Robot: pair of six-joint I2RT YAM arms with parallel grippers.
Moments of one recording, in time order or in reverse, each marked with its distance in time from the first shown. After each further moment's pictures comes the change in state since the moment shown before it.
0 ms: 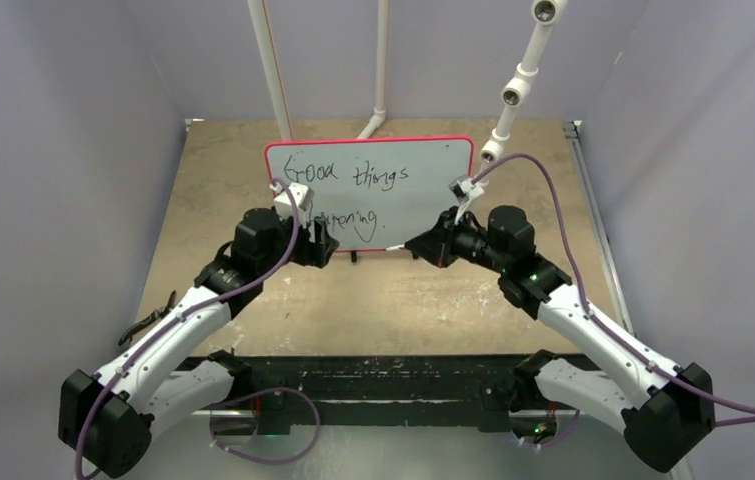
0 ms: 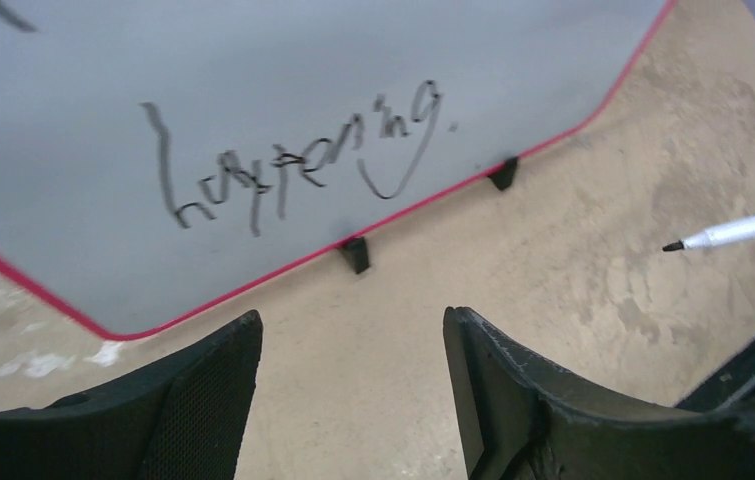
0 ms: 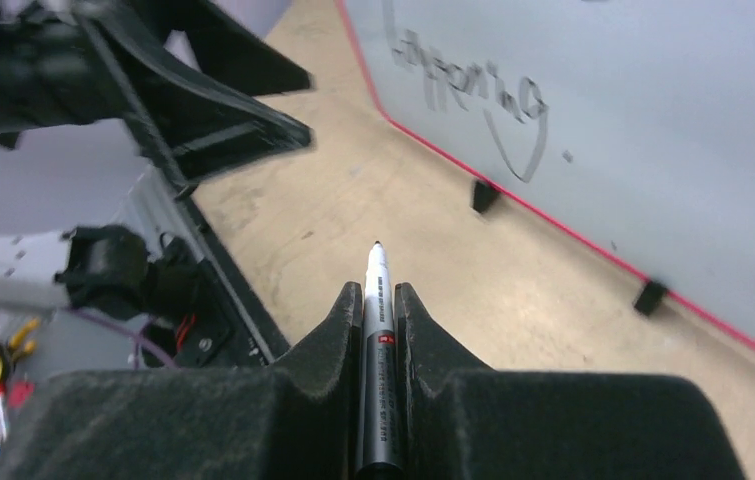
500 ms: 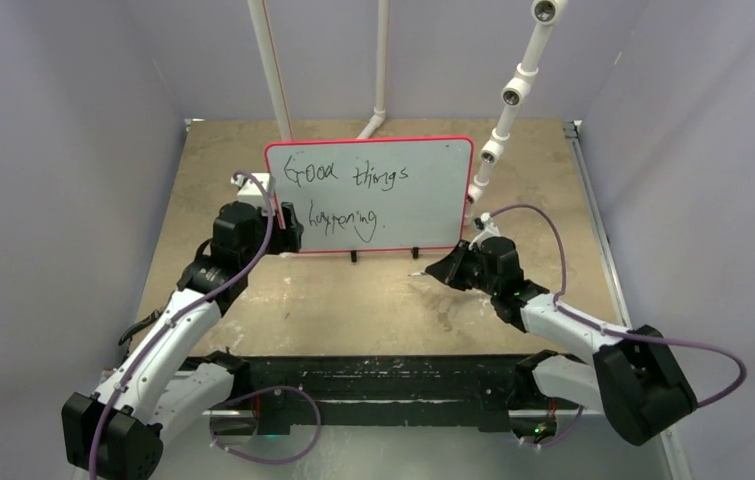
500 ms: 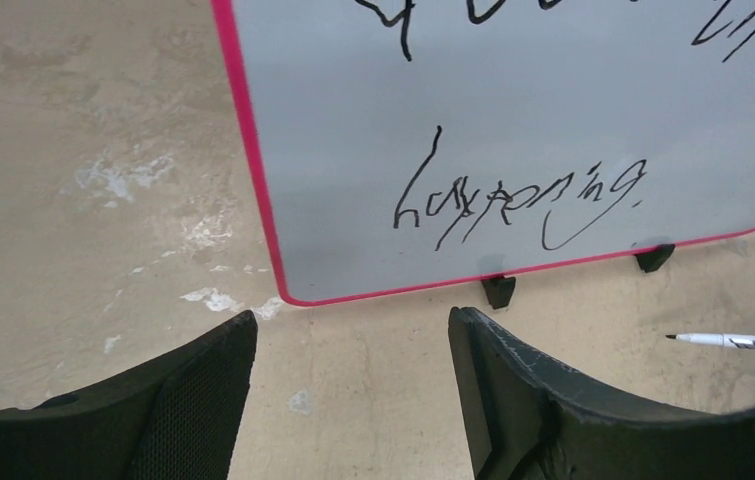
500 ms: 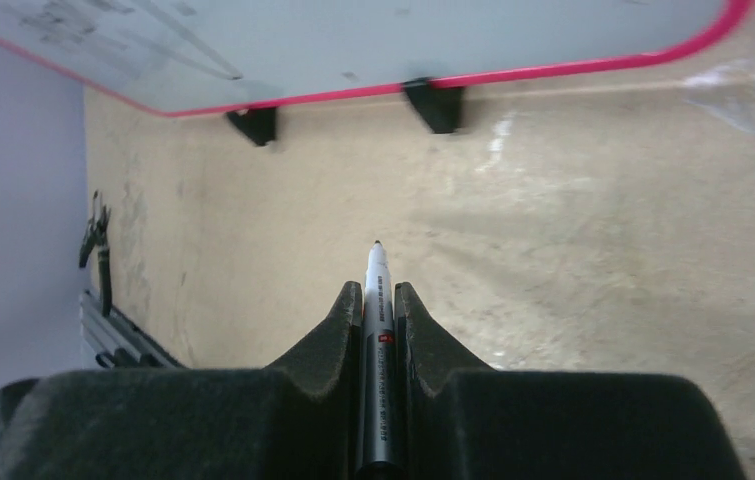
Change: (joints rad) left arm 0.195 -0.040 0.024 -0.093 -0.173 -0.024; right arm -0.097 0.114 -0.391 0.245 0.220 0.381
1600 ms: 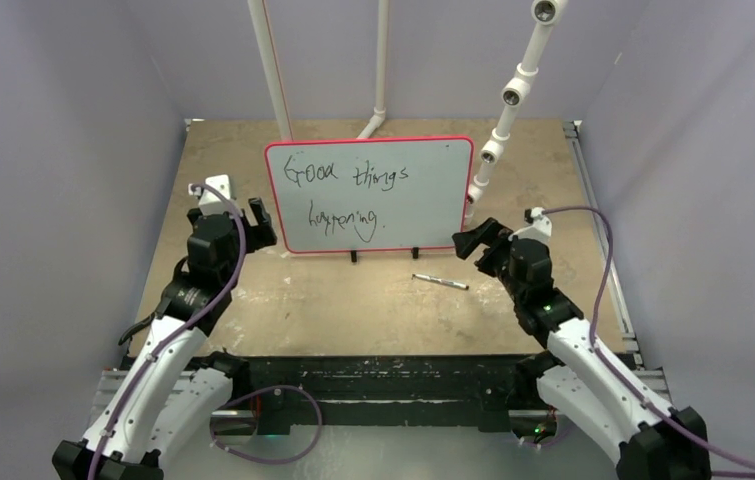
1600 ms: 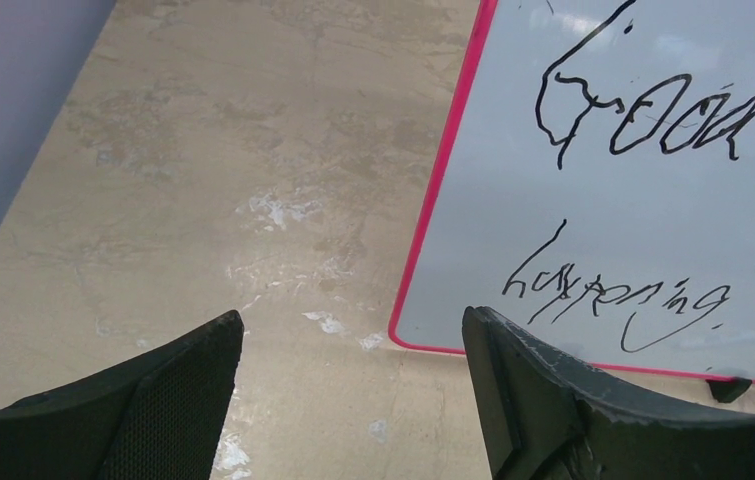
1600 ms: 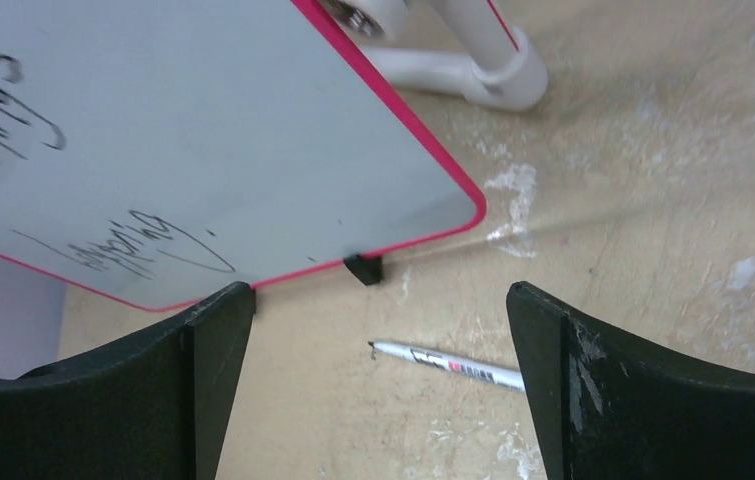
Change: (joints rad) left arm 0.039 -0.179 0.003 -0.056 -0.274 -0.018; right arm -0.087 -0.301 0.026 -0.209 0.356 0.000
